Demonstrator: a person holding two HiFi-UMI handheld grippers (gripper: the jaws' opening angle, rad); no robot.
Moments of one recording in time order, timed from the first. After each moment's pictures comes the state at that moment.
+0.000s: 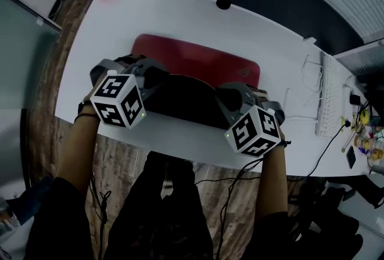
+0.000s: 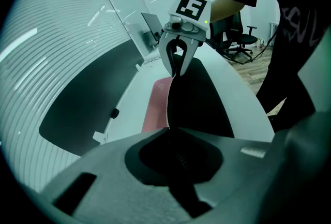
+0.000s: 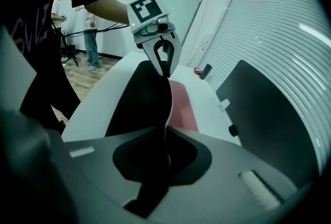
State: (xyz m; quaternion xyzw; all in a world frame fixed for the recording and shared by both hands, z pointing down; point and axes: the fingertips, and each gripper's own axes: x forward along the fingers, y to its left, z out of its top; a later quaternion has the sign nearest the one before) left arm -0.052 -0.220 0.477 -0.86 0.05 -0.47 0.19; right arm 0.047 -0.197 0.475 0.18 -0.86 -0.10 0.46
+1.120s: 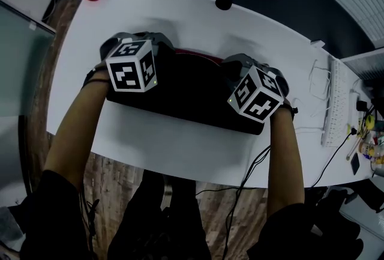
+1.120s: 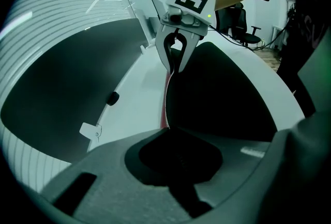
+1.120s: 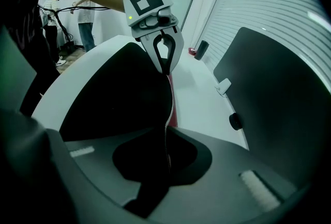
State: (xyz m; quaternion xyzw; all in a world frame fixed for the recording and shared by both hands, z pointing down) left arm -0.033 -0.335 0.547 -0.85 0.03 -0.50 0.15; right arm 0.065 -0.315 0.540 0.16 -0.84 -0.08 0.51
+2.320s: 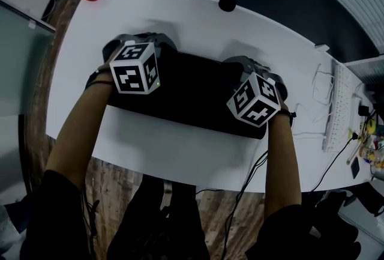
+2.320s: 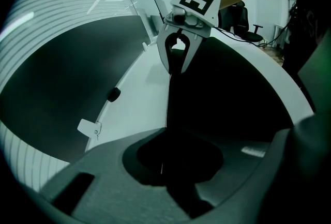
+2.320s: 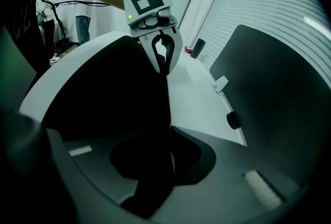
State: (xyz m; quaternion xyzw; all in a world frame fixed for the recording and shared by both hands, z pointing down) left arm -0.032 -0.353 0.565 -0.85 0.04 -0.50 0.16; right arm 0.066 -0.333 0.558 0.19 -0.84 -0.10 0.51
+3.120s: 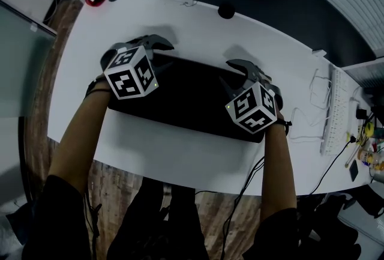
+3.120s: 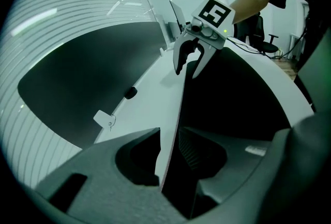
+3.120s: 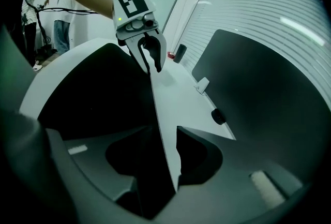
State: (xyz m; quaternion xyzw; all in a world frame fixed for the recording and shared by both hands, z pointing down) left arm -0.042 -0.366 0.545 -0.87 0.12 -0.46 0.12; right arm 0.073 -0.345 0.543 0.28 -0.84 -0.09 0.46
